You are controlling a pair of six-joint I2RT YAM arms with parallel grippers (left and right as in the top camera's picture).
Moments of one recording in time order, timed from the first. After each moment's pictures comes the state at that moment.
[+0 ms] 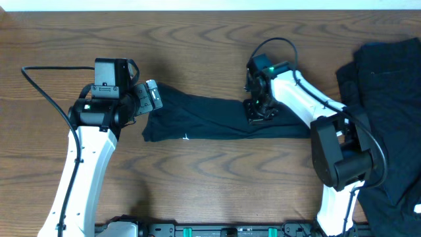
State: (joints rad) left arm -0.07 1.33 1.17 -0.85 0.02 -0.38; right arm 0.38 2.06 1.46 -1.01 -0.17 0.22
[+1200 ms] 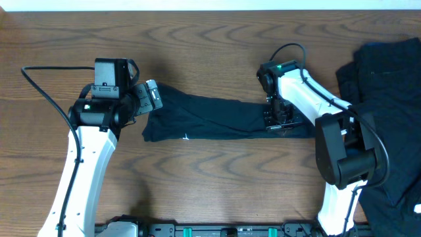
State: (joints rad) left arm -0.07 1.33 1.17 -0.85 0.02 -0.38; right arm 0.34 2.06 1.45 -1.26 0.10 0.30
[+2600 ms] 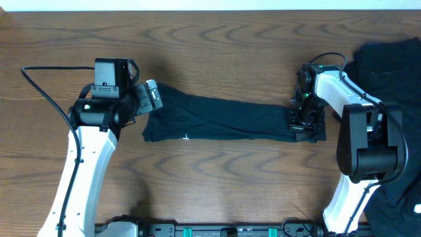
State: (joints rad) left arm -0.07 1.33 1.17 -0.85 0.02 -0.38; right arm 0.08 2.06 1.34 -1.17 -0.10 0.19
